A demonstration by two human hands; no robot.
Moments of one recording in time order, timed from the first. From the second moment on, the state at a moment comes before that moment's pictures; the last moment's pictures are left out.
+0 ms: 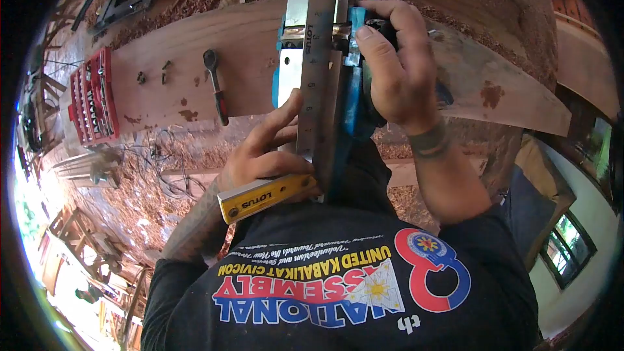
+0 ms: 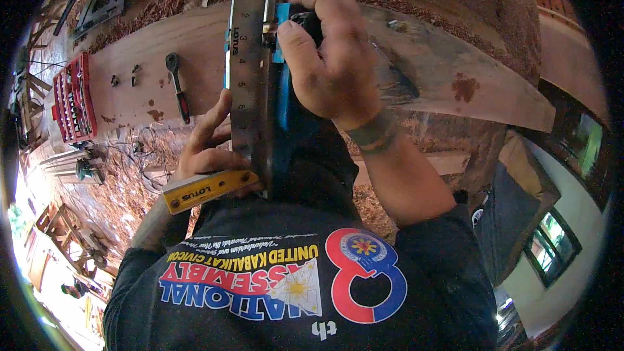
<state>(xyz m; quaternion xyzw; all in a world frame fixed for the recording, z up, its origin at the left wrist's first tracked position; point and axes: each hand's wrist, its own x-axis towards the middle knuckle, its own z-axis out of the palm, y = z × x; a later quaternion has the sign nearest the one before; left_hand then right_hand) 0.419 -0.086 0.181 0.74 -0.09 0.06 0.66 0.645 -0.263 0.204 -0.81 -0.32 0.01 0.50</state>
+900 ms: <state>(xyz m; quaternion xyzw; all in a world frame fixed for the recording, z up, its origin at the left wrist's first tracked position) 0.485 -0.110 0.124 0.69 -0.01 0.29 0.66 0.696 -0.308 0.221 -0.87 -0.26 0.03 0.42</state>
